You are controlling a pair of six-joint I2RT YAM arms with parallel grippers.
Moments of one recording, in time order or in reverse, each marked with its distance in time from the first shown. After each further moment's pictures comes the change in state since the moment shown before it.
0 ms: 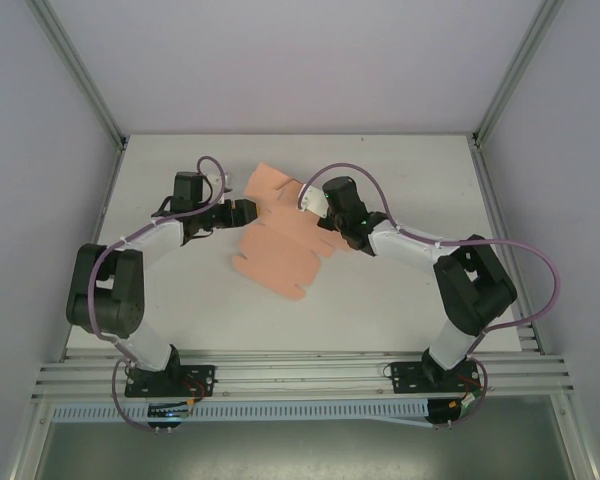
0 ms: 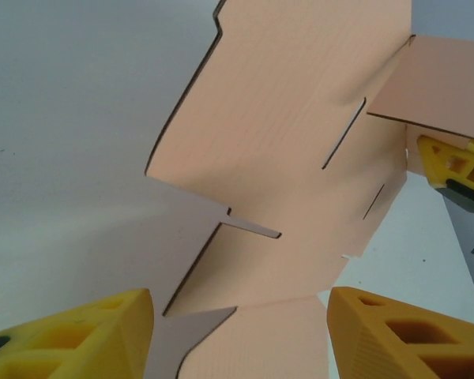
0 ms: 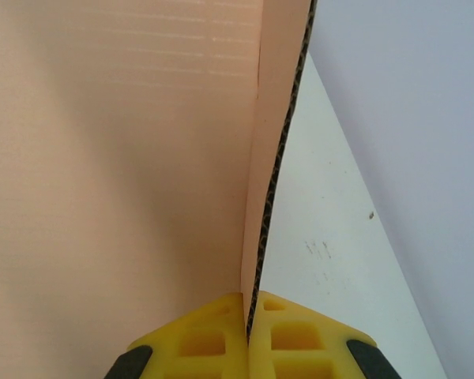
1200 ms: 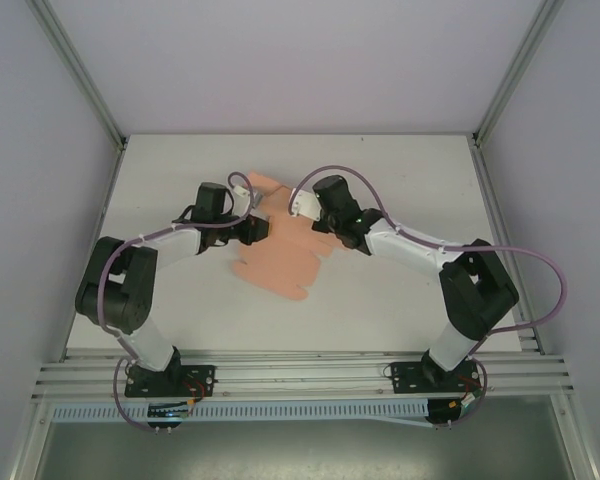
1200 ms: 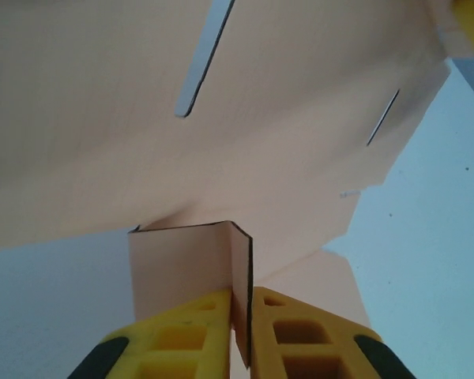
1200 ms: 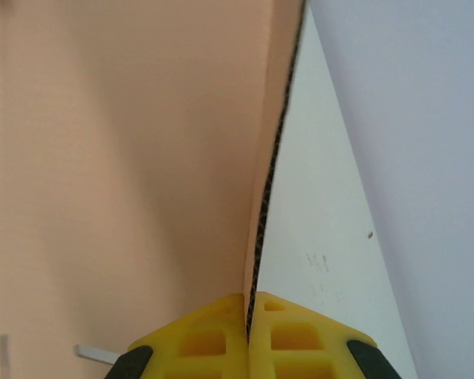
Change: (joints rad) left arm -0.135 0.049 -0.048 0.066 -0.033 0.237; right arm 0.069 -0.026 0.069 -0.145 0.013 -0.056
